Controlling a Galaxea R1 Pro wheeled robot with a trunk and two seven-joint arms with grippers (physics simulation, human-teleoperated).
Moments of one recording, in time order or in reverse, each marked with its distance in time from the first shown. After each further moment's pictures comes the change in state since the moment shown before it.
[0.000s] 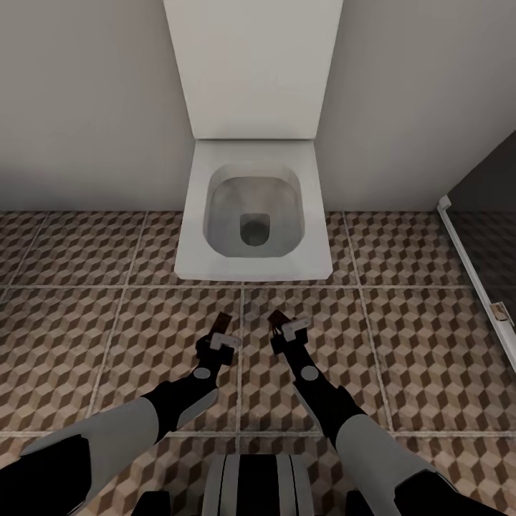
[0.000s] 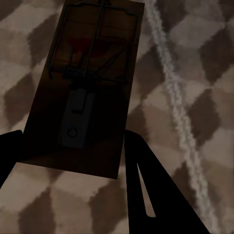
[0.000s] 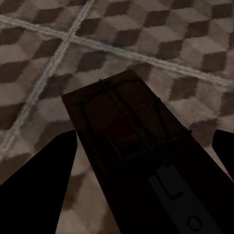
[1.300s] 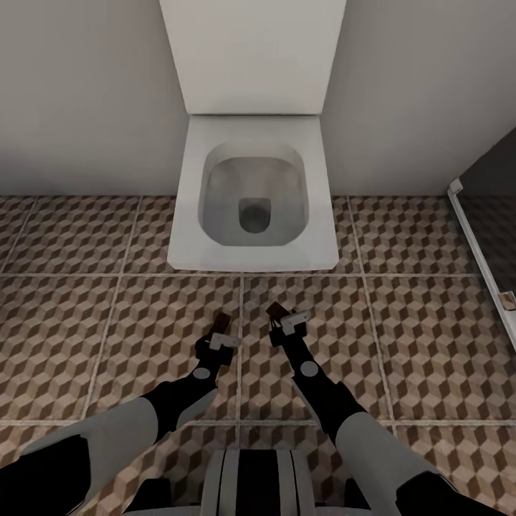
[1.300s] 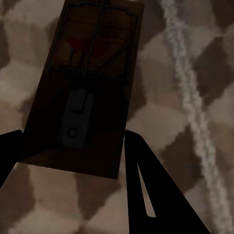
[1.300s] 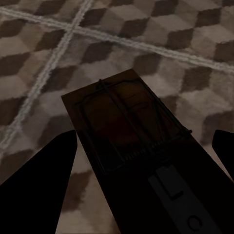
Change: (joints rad) left arm 0.000 0.003 -0.003 -0.001 0.000 0.000 0.000; right arm 0.000 0.000 0.005 -0.054 -0.001 -0.014 0.002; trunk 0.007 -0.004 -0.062
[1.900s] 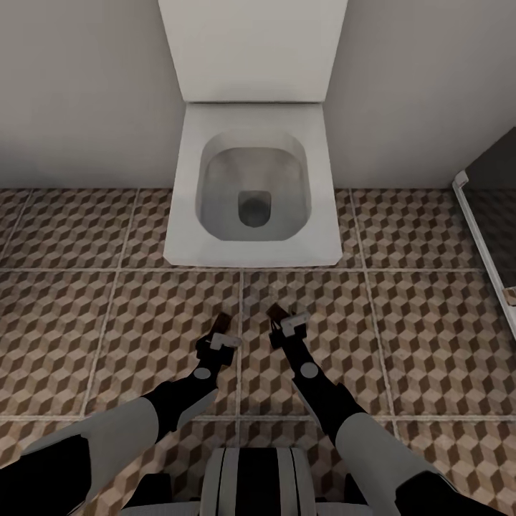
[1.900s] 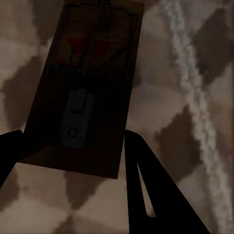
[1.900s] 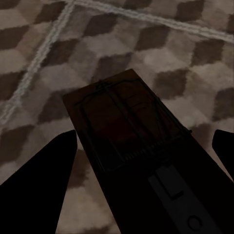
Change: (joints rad) left arm 0.000 -0.003 0.000 -0.001 -0.001 0.000 0.000; right arm 0.000 0.001 0.000 0.015 0.000 0.001 0.000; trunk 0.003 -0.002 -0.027
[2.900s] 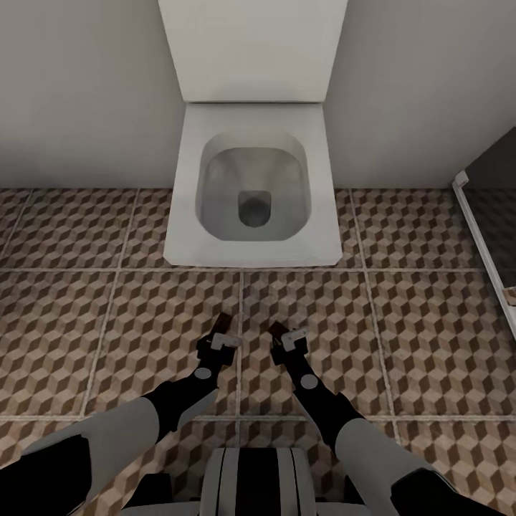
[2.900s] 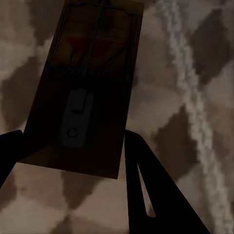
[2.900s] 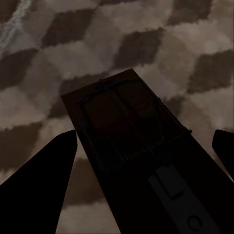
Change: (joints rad) left arm 0.000 -0.002 0.000 -0.002 0.000 0.003 0.000; right arm 0.000 0.006 -0.003 0.128 0.000 0.008 0.000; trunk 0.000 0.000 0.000
